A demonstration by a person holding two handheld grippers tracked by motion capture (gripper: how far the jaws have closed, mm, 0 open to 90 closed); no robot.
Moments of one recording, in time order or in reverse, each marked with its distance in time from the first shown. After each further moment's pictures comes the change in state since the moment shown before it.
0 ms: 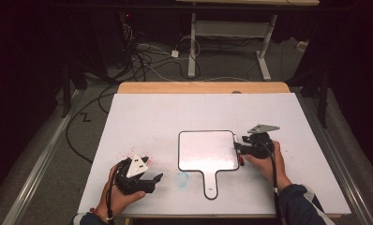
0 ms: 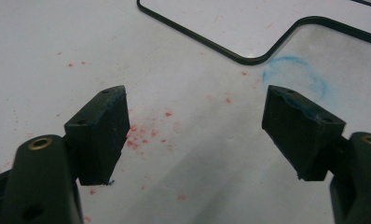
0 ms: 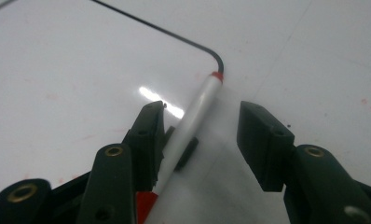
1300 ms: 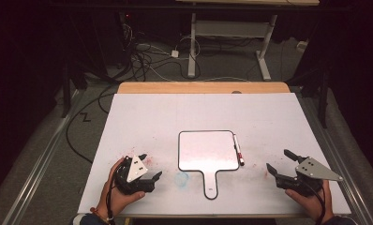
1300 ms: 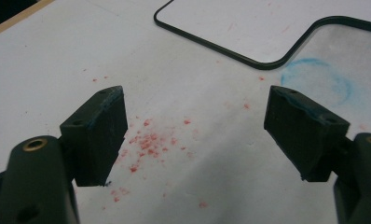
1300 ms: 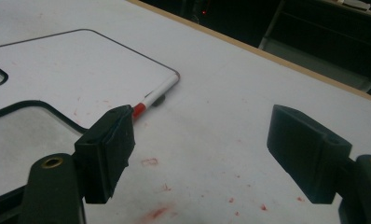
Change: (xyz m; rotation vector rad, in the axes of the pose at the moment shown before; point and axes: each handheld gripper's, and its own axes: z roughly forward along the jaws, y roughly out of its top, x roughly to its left) left arm -0.002 -0.005 0.000 -0.044 0.075 0.069; right arm 0.005 -0.081 -0.123 -0.317 -0.150 -0.162
